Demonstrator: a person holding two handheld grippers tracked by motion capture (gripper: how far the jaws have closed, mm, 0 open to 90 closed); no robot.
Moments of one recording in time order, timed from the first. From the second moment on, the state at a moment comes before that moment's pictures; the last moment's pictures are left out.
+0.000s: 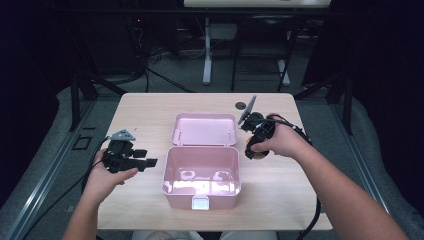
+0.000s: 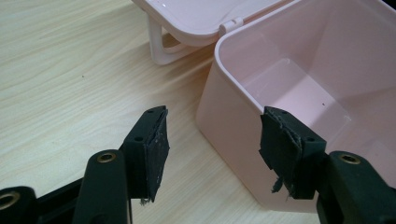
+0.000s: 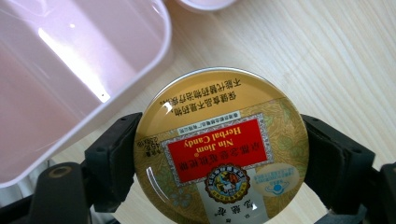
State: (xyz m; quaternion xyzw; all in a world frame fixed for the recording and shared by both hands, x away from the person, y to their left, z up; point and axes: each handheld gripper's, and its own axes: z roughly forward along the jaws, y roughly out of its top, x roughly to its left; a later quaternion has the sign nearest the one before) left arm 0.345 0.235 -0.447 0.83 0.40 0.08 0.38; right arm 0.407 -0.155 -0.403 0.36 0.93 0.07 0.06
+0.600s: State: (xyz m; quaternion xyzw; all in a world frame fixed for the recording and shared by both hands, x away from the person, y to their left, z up) left arm 0.345 0.236 -0.448 0.83 0.41 0.08 0.38; right arm 0.385 -0.116 -0.383 0.24 0.97 0.07 0.06
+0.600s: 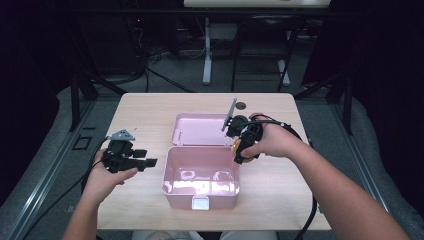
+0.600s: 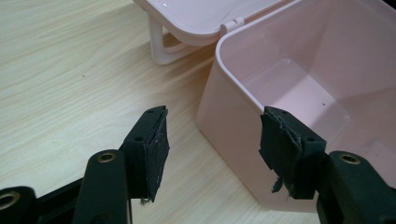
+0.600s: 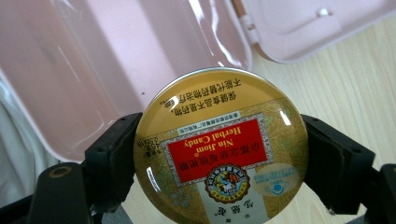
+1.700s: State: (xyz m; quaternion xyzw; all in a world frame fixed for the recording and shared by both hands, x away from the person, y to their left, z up) left arm 0.346 0.237 -0.448 0.83 0.41 0.08 0.38; right arm 0.366 -0.071 -0.402 0.09 0.99 0.06 0.04
